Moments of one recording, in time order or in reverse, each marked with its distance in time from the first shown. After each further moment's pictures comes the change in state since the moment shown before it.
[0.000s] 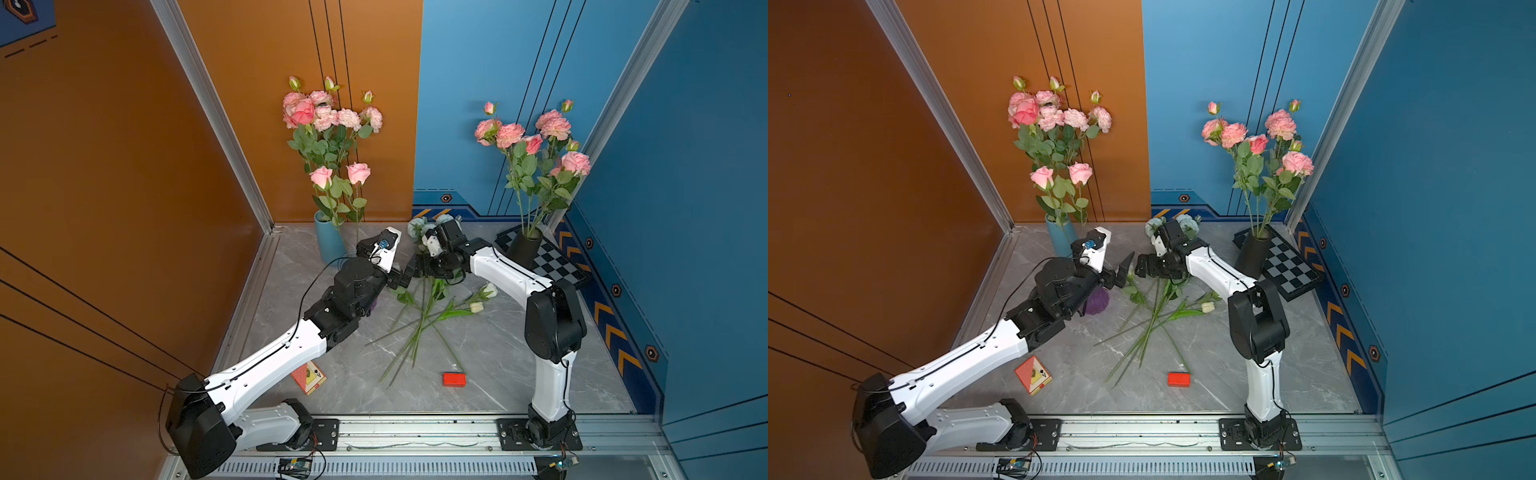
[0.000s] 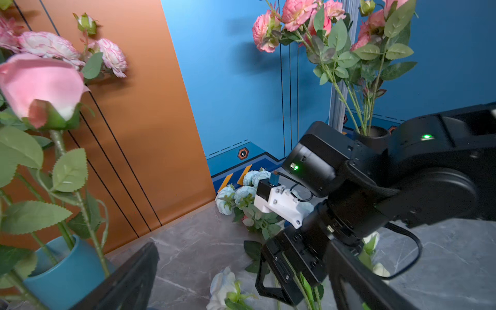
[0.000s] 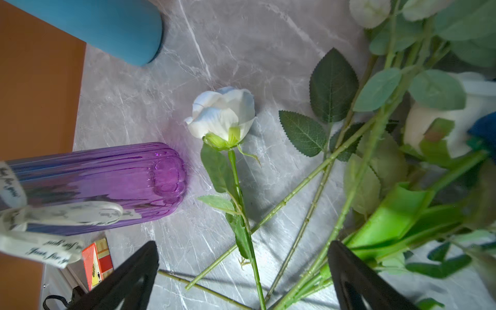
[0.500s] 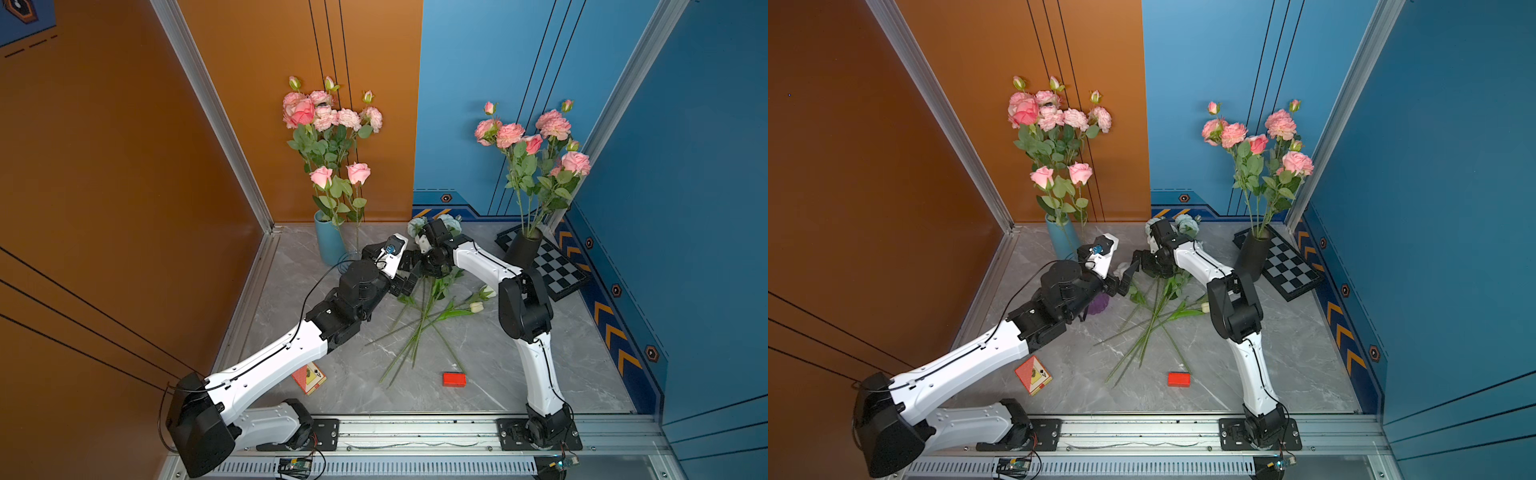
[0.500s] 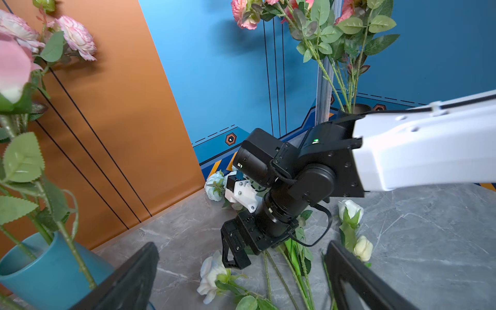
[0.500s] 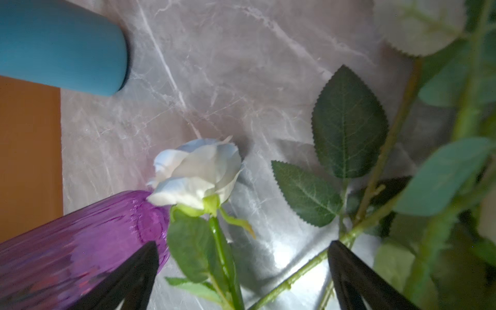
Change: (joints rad) left arm -0.021 0.002 0.000 -0.061 0.030 0.000; right arm -0.016 0.274 0.247 -0.007 -0.010 0.077
